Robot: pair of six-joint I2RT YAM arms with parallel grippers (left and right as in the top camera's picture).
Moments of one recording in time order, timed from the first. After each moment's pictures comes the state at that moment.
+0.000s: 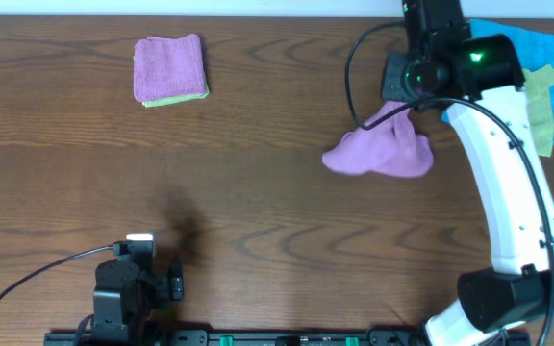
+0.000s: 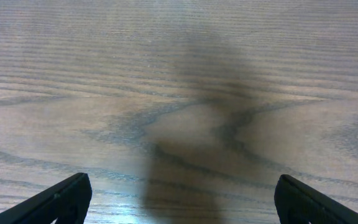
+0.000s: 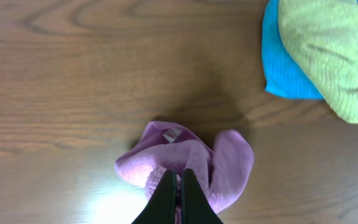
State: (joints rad) left arm -0.11 0.12 0.32 -1.02 -0.08 -0.07; right arm 0.25 1.76 1.99 -1.28 0.18 0.36
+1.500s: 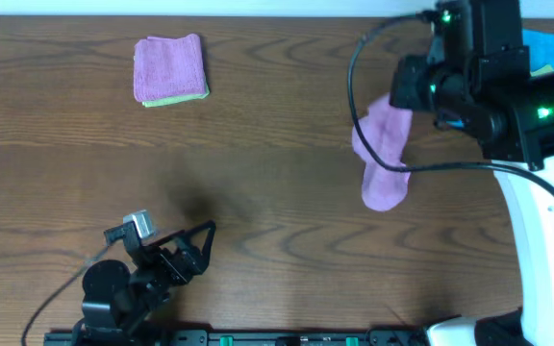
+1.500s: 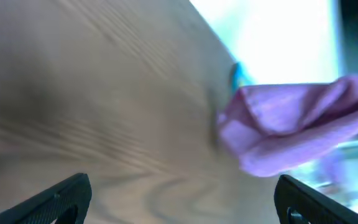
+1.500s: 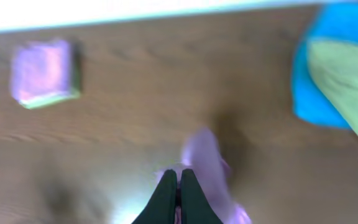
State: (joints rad) left arm -0.11 0.12 0.30 -0.59 0.46 -0.91; right arm 0.30 1.57 2.05 -1.27 0.04 0.35
